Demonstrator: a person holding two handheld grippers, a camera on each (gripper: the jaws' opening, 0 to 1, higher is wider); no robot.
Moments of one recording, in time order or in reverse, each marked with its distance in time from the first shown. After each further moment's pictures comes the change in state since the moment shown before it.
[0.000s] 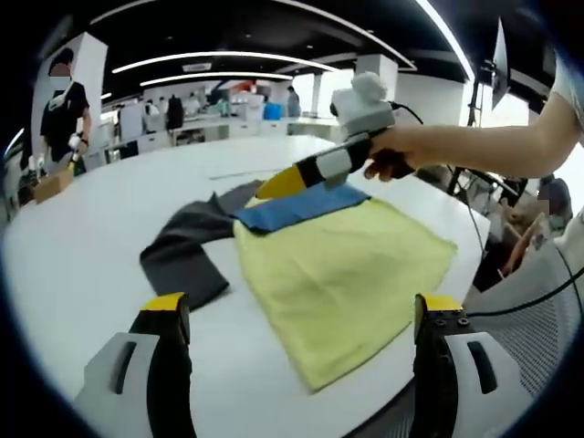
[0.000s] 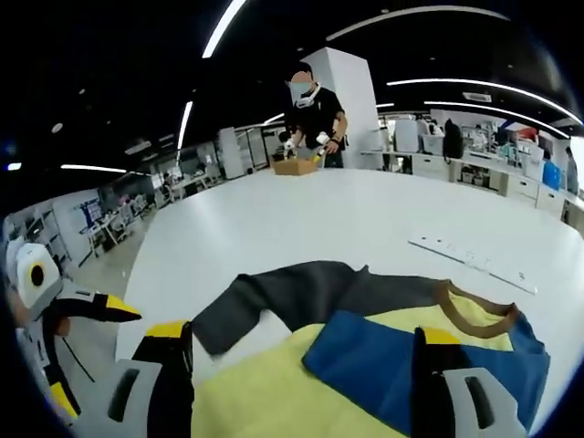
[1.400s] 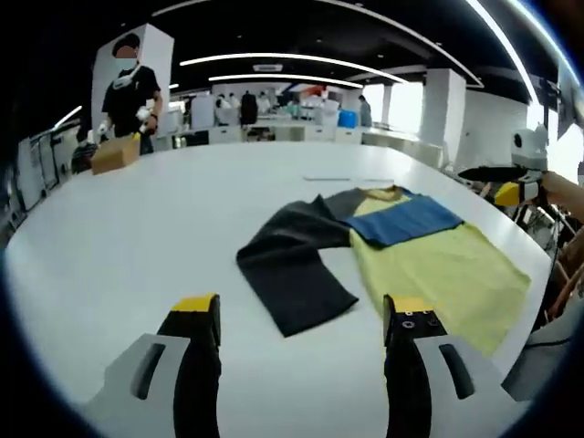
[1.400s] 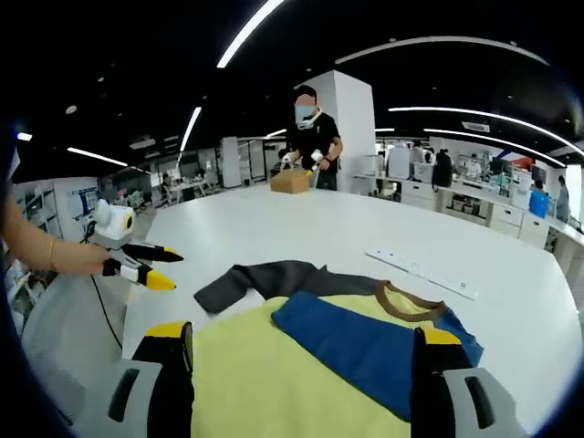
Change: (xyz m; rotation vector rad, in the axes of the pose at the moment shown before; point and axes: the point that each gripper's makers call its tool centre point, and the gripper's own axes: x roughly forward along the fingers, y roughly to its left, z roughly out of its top) left arm 0.002 0.127 0.002 -0.134 -0.031 0.324; right arm -0.121 -0.030 -0.016 -0.089 -0.078 -0.056
